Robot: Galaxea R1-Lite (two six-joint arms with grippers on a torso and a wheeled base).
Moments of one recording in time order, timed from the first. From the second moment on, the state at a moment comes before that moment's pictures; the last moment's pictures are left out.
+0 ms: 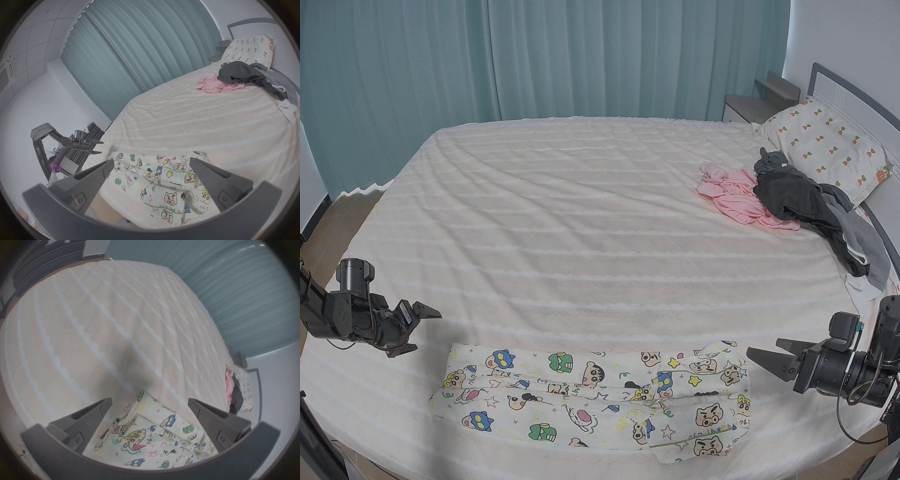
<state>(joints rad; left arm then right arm) 0.25 1.90 -0.72 -0.32 -0.40 -0.60 0.40 1.41 -0.13 -0.96 0.19 0.40</state>
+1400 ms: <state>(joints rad) 0.14 2.12 -0.95 -0.08 -0.47 -0.61 0.41 1.40 -0.07 -0.98 0.22 0.39</state>
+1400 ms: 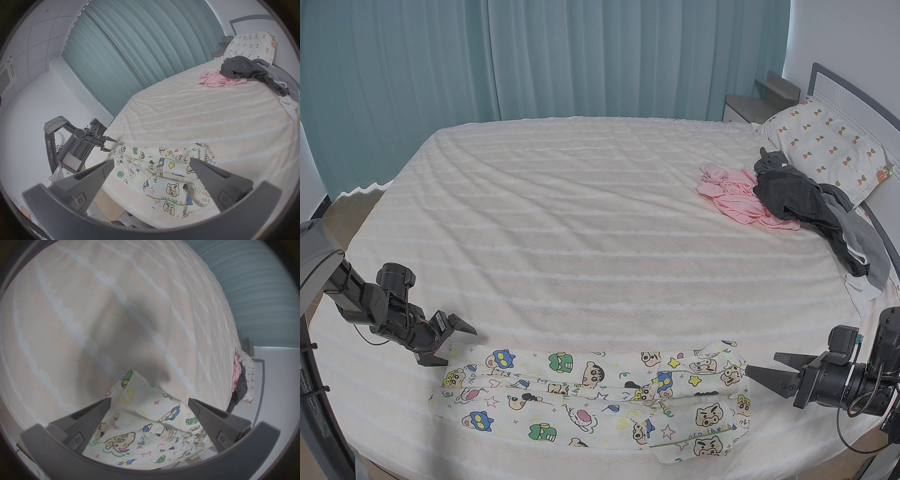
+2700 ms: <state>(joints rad) 0.15 2.00 -0.92 -0.19 -0.47 -0.66 0.42 1.40 -0.06 -0.98 0.22 0.39</state>
